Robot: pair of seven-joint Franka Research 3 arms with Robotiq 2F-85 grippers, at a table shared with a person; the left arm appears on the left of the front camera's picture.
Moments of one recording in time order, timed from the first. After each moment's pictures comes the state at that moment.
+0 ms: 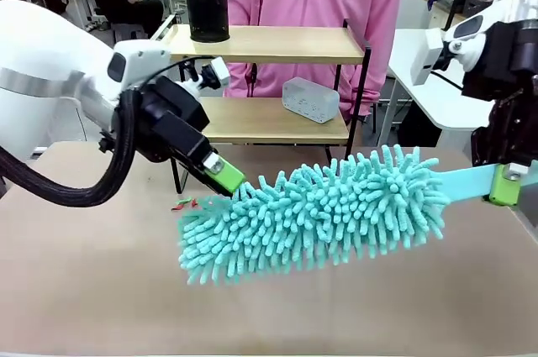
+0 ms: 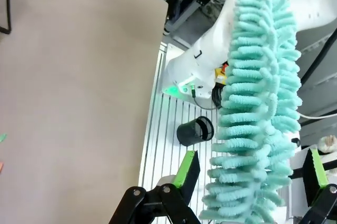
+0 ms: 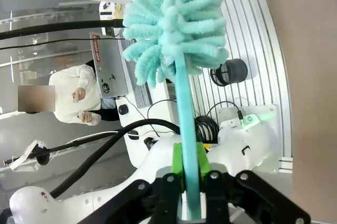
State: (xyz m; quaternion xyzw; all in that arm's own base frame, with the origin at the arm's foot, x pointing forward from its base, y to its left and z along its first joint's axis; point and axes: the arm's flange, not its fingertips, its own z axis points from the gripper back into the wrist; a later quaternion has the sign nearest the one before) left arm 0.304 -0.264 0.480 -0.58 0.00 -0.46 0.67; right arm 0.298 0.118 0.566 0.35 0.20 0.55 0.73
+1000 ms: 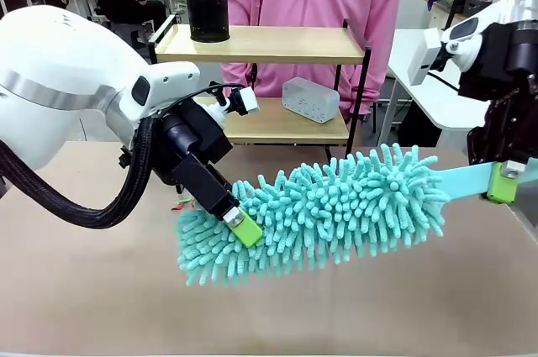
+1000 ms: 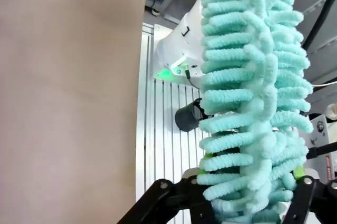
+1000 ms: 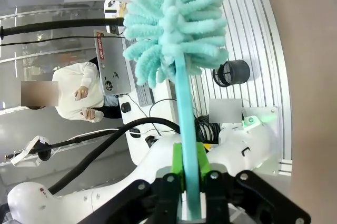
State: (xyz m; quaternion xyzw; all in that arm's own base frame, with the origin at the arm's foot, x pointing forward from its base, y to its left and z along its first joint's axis) left arm 0.279 -0.292 0.470 -0.55 0.02 -0.53 0.65; right arm 0.305 0.118 0.562 0.36 0.20 0.55 0.72
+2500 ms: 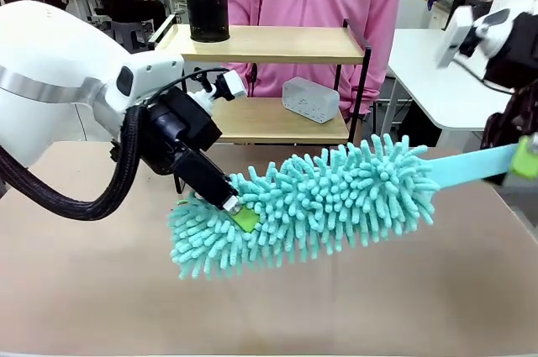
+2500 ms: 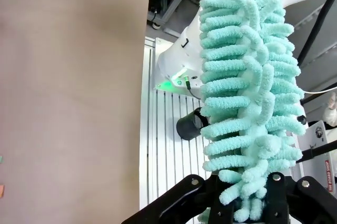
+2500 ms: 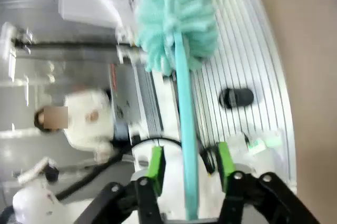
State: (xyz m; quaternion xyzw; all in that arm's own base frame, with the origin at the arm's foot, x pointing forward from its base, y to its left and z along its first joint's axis) left arm 0.288 -0.274 0.479 -0.57 -0.01 -0.52 0.63; right arm 0.315 0.065 0.573 0.45 0.12 0.49 0.74
